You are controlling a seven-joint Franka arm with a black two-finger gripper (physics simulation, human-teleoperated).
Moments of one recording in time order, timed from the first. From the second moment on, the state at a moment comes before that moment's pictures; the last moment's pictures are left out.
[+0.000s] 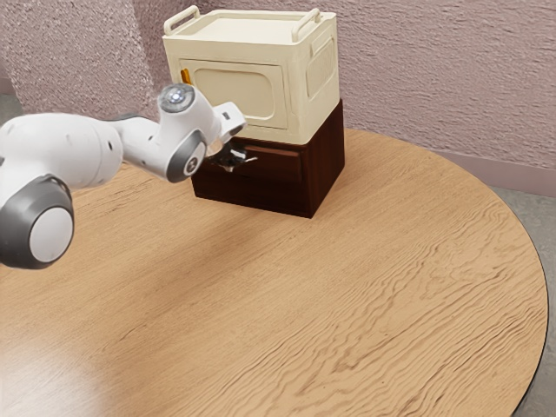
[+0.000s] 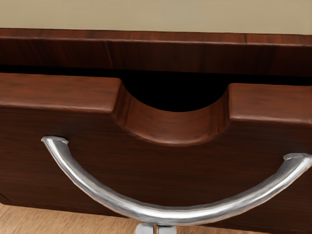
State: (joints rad) arm -0.02 0.65 0.14 -1.48 0.15 2.73 -0.24
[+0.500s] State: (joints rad) arm 0.00 0.69 0.11 -1.40 0.15 2.73 -0.23
